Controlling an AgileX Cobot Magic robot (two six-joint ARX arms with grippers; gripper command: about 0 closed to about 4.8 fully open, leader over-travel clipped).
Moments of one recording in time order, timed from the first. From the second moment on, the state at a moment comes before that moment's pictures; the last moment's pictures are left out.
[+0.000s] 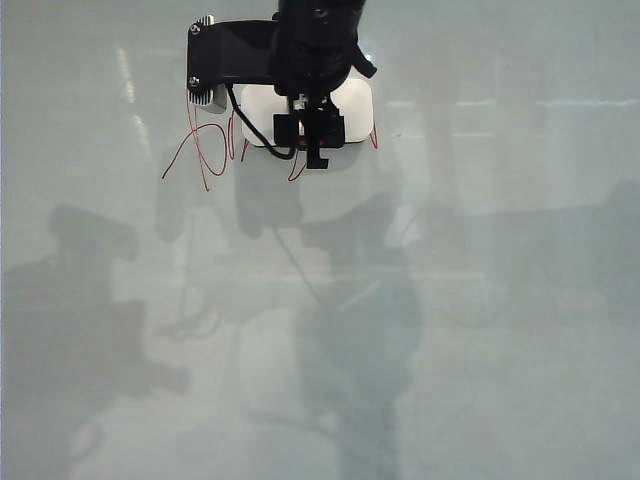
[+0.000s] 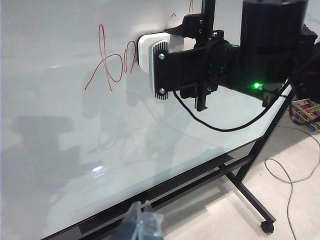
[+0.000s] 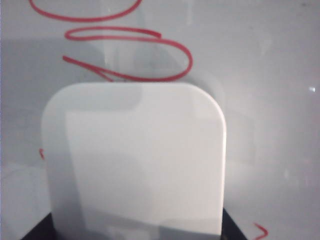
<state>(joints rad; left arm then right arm) -0.20 0.17 0.83 -0.89 0.36 -0.03 0.84 1.78 1.27 0.28 0.74 -1.42</state>
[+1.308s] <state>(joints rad) -0.20 0.16 0.83 -0.89 0.36 -0.03 0.79 1.66 1.27 0.41 0.74 -1.50</state>
